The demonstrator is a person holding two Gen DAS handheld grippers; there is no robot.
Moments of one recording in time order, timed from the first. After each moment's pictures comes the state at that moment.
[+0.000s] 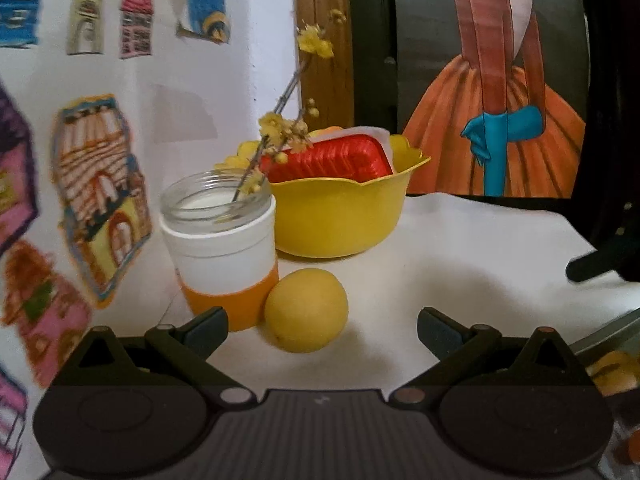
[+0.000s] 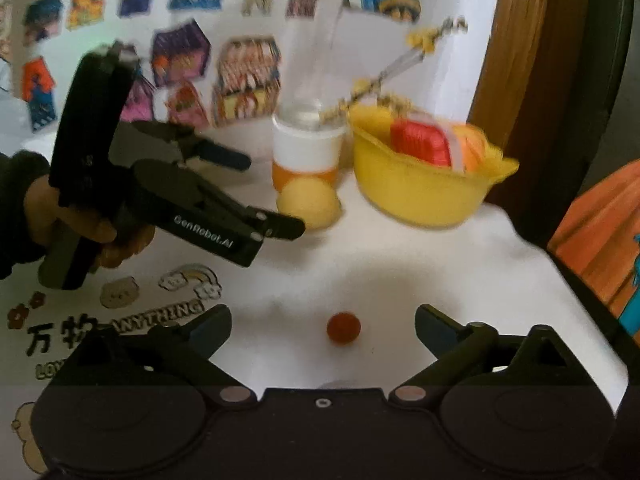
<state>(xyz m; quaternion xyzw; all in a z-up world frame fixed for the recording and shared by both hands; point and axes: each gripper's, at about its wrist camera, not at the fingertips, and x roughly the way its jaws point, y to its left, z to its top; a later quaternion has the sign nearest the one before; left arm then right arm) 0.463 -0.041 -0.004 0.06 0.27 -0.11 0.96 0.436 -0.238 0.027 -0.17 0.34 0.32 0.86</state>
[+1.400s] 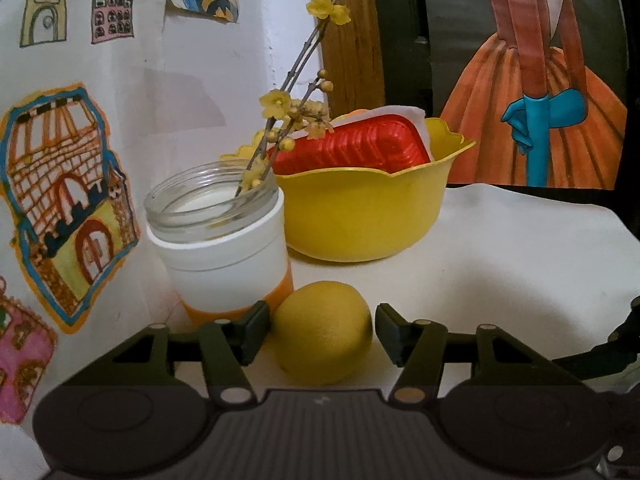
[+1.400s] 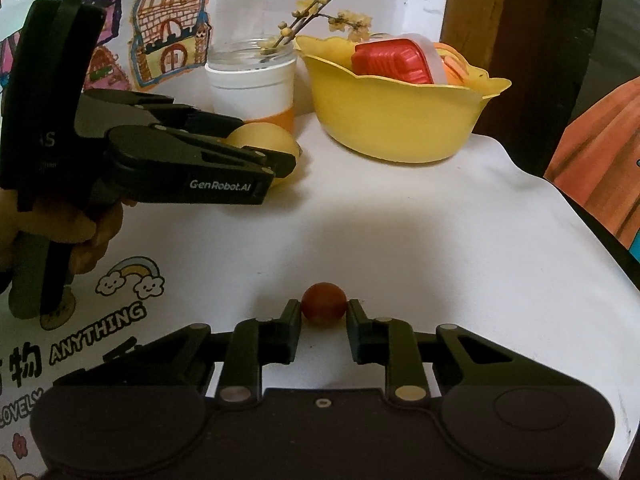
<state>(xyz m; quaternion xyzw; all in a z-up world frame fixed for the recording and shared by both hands) 0.497 -0.061 -0.018 0.08 0.28 -0.04 0.96 0.474 -0.229 -0.010 -0.13 0.40 0.26 0.87</state>
